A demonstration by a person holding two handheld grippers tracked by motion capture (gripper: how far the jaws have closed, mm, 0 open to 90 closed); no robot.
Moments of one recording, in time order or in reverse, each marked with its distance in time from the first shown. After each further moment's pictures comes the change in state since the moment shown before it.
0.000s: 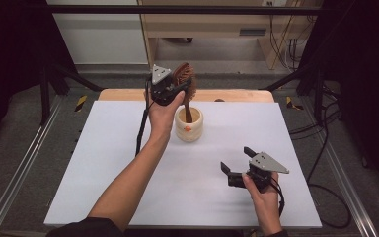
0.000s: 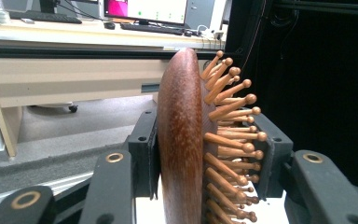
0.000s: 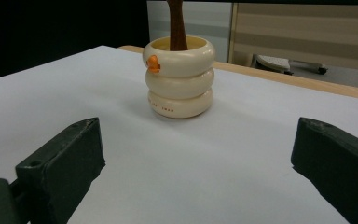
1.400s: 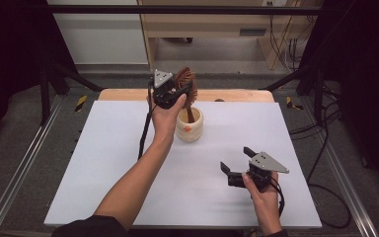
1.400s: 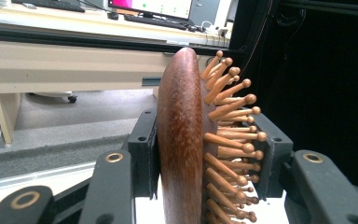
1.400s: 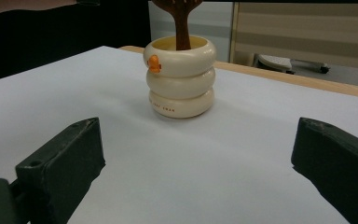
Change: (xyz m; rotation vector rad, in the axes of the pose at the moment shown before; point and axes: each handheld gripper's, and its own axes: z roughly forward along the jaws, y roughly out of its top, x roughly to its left) left arm 0.000 -0.016 0.008 0.011 0.015 -0.050; right arm -0.001 -0.001 0.001 0.001 0.007 0.002
